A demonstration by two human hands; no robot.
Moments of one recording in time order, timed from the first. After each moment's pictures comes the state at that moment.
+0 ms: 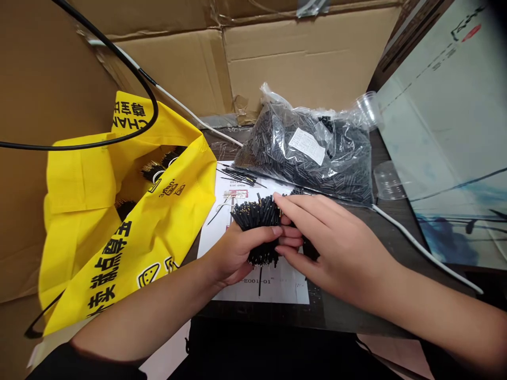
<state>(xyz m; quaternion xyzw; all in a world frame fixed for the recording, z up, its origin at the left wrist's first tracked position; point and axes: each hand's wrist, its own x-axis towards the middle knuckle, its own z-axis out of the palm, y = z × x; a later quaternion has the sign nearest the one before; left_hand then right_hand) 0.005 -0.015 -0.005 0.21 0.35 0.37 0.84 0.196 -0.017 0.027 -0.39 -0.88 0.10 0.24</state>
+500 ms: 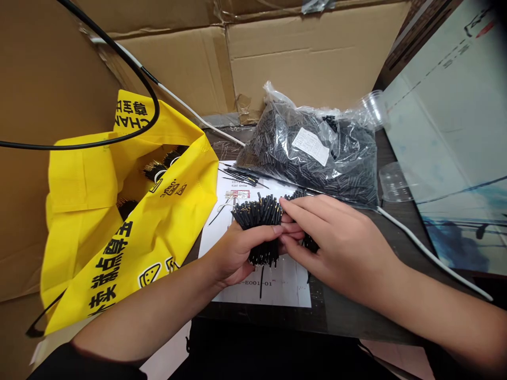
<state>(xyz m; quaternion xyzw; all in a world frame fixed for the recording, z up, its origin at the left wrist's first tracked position) 0.005 -0.013 -0.005 0.21 0.36 0.36 0.83 0.193 -0.010 0.026 -0.41 -0.88 0.08 0.23</state>
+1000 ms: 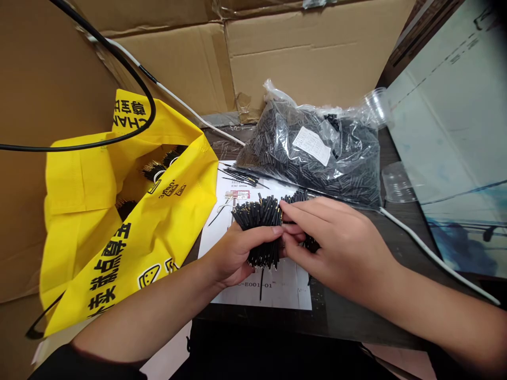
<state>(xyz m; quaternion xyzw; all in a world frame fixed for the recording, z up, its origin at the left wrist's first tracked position) 0.002 -0.011 -0.006 0.21 0.35 0.35 0.84 0.191 -0.008 0.020 -0.41 -0.86 0.10 0.28</state>
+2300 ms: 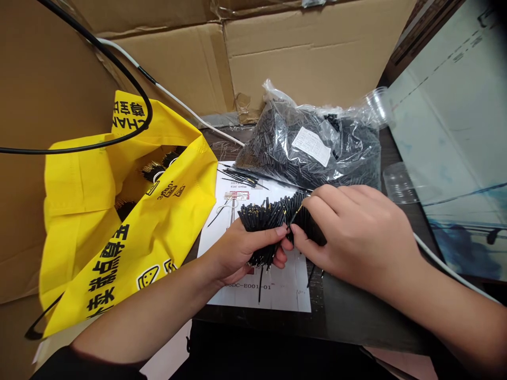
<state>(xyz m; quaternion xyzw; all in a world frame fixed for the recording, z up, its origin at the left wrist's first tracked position) 0.002 -0.004 -0.003 0.25 0.43 0.29 0.82 0.209 0.002 0.028 -0.44 -0.88 -0.11 0.15</state>
